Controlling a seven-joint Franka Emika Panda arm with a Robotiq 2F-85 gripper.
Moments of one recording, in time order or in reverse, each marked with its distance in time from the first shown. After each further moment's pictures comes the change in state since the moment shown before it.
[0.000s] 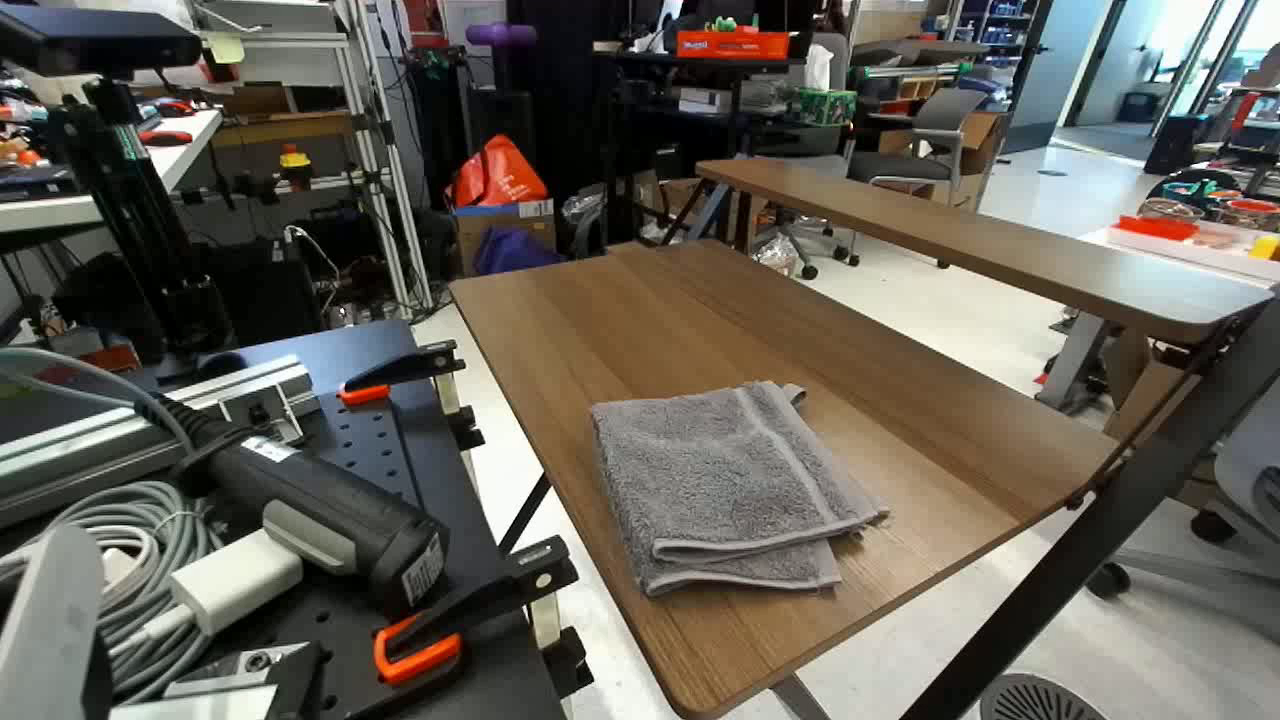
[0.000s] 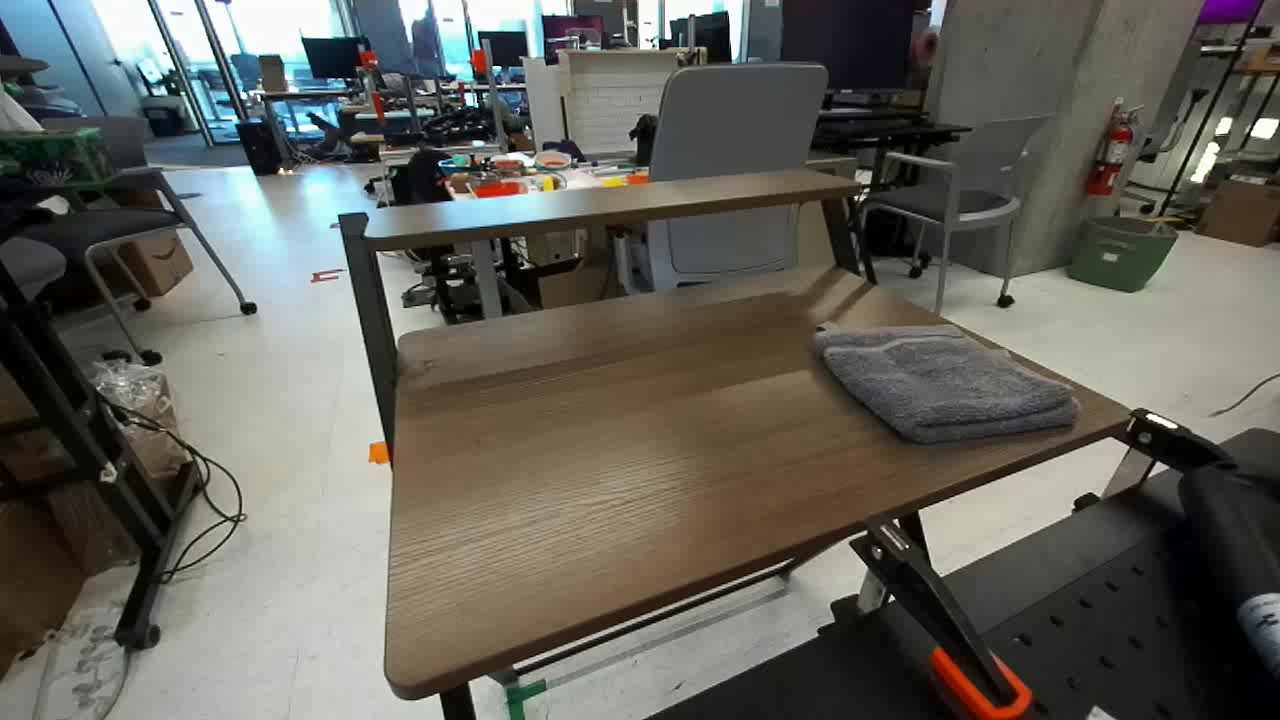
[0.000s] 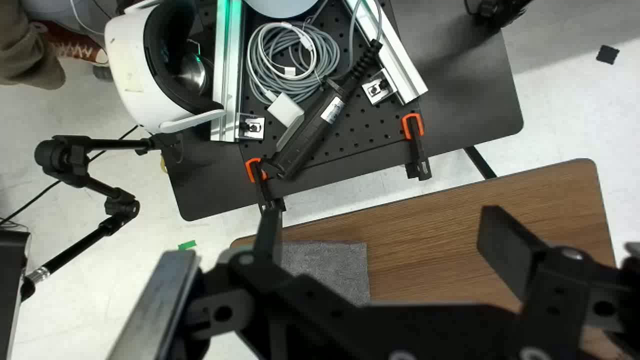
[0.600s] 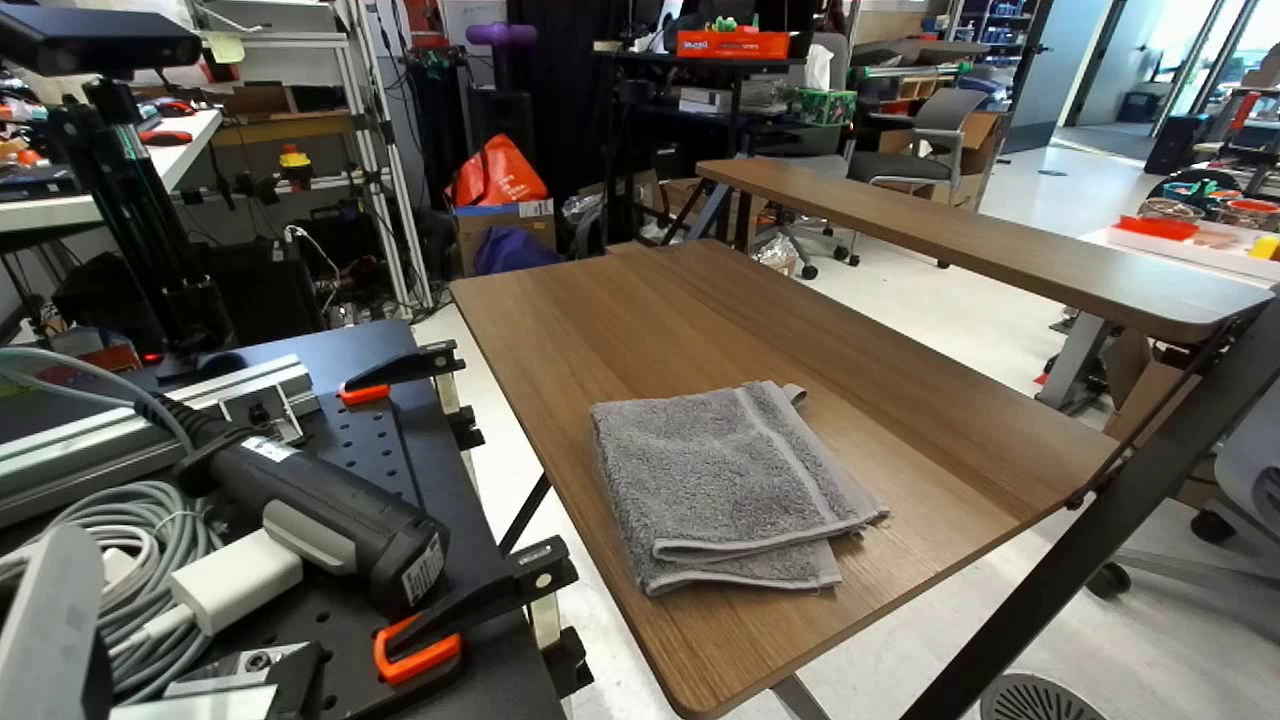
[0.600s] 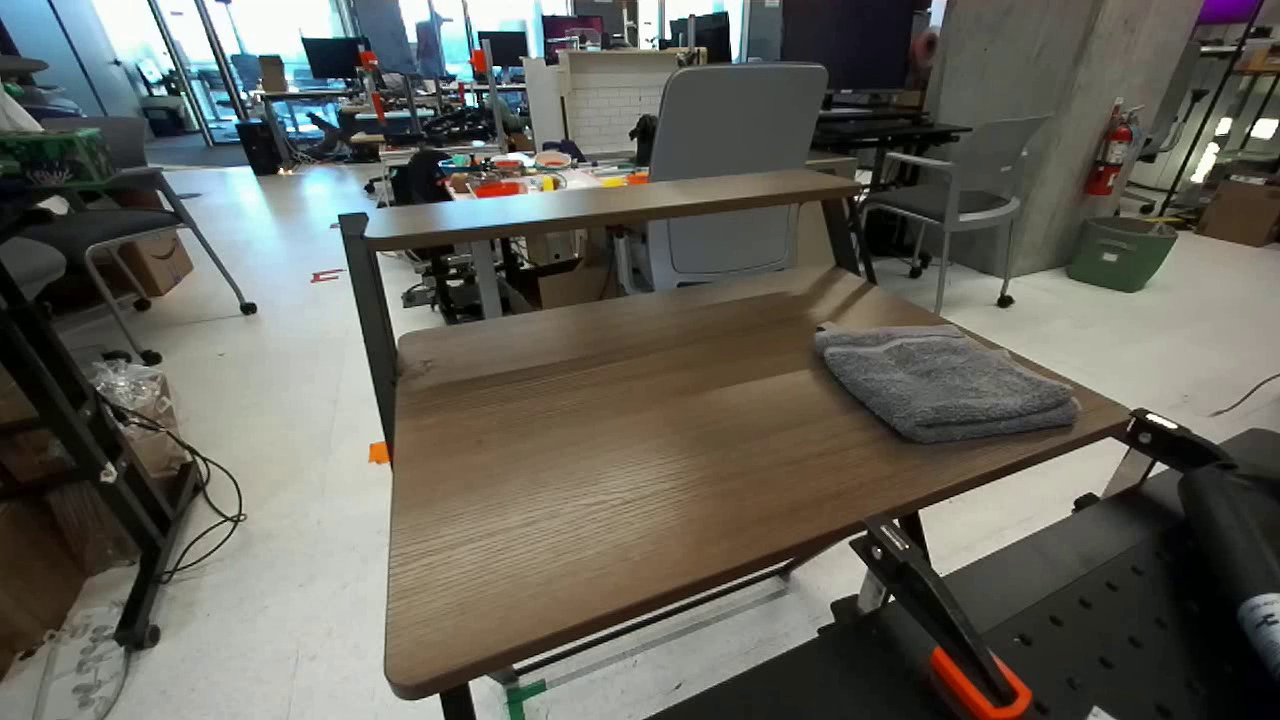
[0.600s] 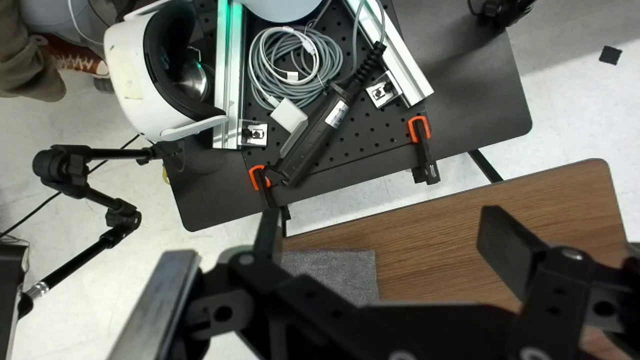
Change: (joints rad) arm -0.011 0.017 -0.011 -0.023 -0.002 0.015 0.002
